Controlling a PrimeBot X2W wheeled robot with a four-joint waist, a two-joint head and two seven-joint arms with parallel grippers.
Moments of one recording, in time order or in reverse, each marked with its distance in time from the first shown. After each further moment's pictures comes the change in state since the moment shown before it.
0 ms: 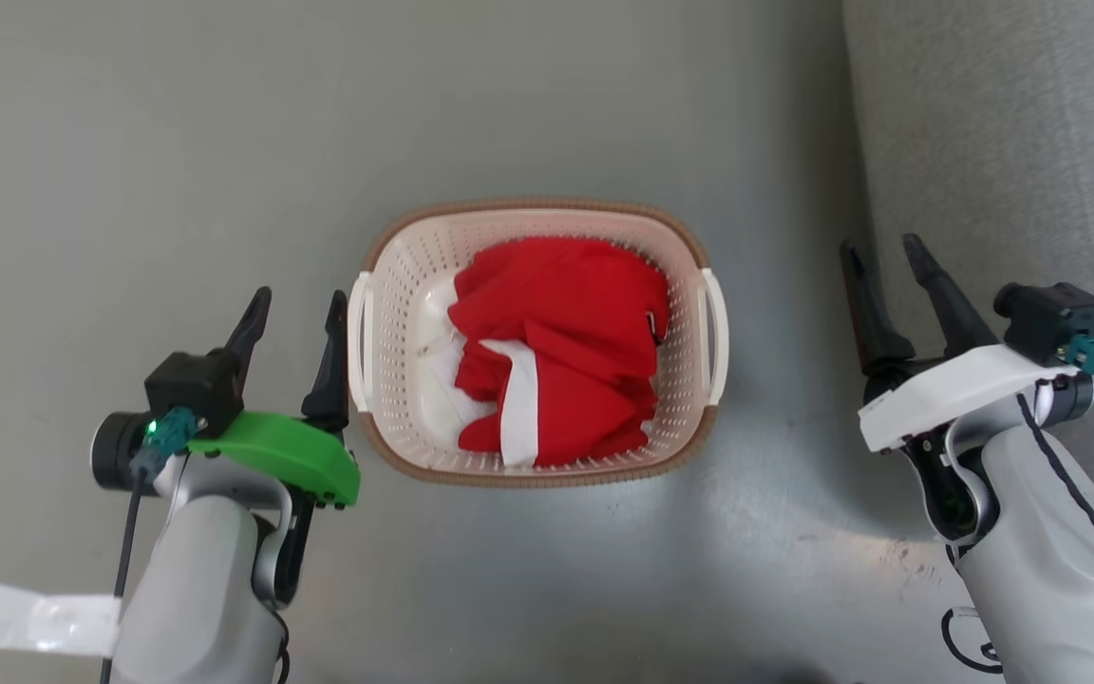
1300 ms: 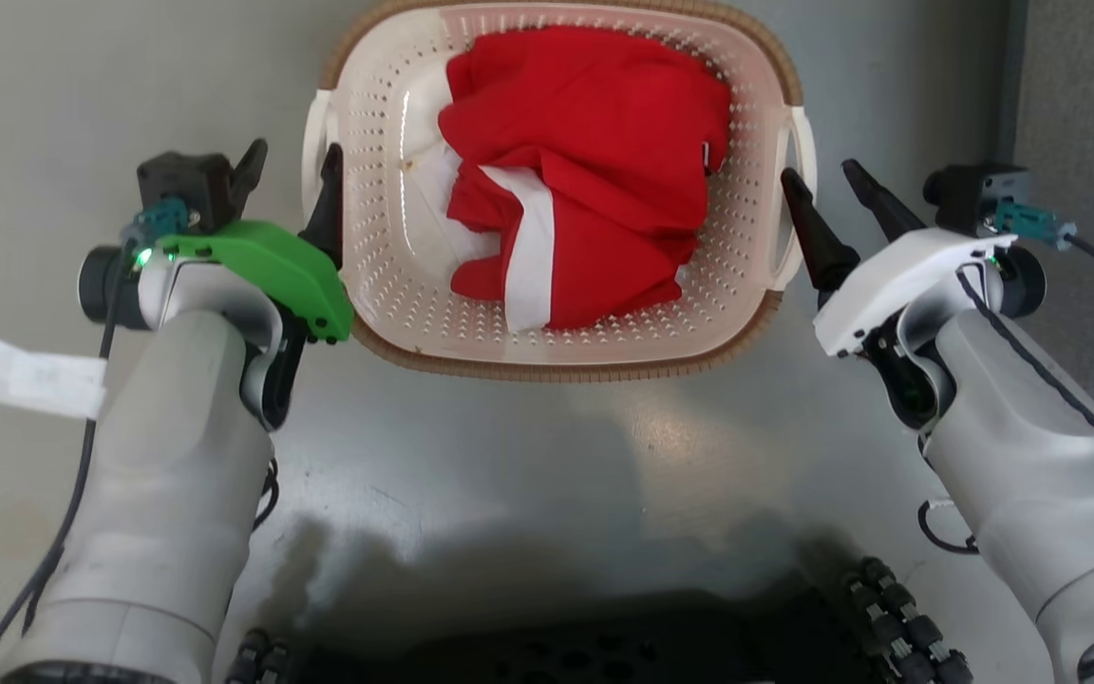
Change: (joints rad) left arm -0.430 -0.016 -0.094 0.420 -0.104 -0.026 0.052; right arm -0.342 -0.010 0.246 0.375 0.129 0.000 0.027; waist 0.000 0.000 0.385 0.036
